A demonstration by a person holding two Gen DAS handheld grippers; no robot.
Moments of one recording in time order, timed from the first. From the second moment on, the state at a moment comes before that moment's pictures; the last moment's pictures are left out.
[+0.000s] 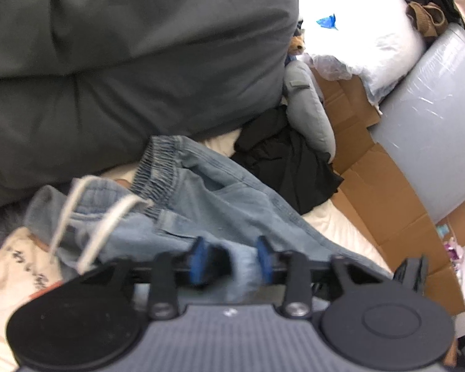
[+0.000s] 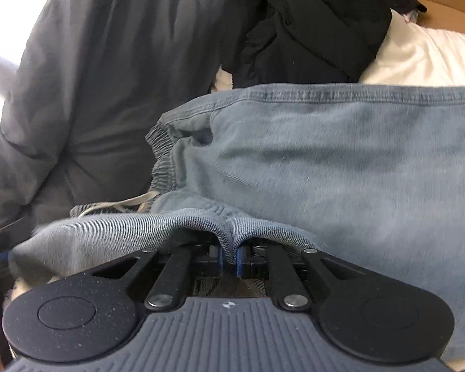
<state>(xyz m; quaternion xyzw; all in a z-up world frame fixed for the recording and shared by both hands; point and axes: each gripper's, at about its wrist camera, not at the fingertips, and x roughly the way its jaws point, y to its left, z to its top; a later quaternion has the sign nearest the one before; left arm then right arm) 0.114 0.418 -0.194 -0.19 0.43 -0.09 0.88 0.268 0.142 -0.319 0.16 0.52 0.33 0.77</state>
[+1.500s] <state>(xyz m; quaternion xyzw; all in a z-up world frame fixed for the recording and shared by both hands) 0.099 0.477 -0.327 -0.22 0.50 0.07 0.84 0.317 0.139 -0.339 0.15 0.53 0.31 0.78</state>
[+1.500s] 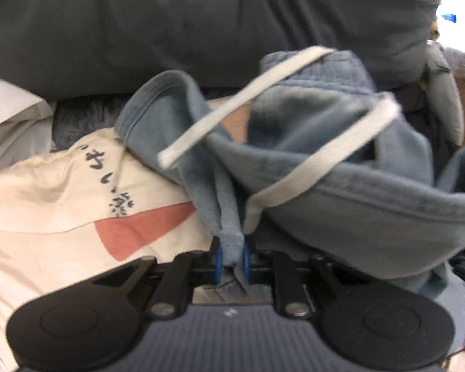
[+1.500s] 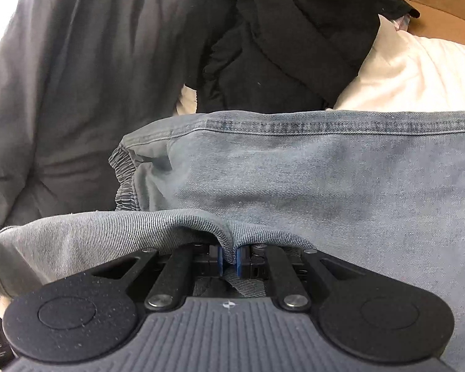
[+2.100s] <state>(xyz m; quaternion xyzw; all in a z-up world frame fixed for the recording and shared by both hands) 0.083 0.394 -0.307 -0.25 0.52 -0.05 0.81 0.310 0.136 -0.331 0.16 0.52 0.34 0.77</state>
